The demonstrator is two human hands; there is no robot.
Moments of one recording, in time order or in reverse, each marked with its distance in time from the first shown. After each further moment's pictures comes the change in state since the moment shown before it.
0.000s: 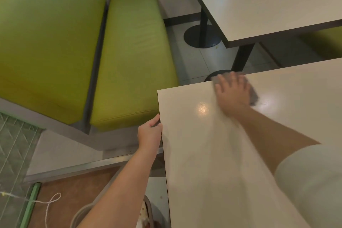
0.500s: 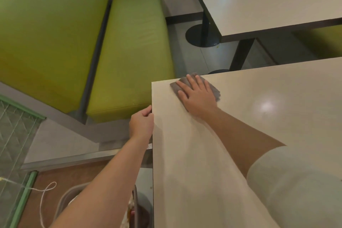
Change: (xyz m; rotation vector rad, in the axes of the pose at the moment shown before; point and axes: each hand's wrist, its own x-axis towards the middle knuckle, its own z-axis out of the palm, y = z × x) left_hand -0.011 -0.003 0.007 0.128 0.111 0.133; right_hand -0.041 -0.048 0.015 0.070 -0.063 -0.452
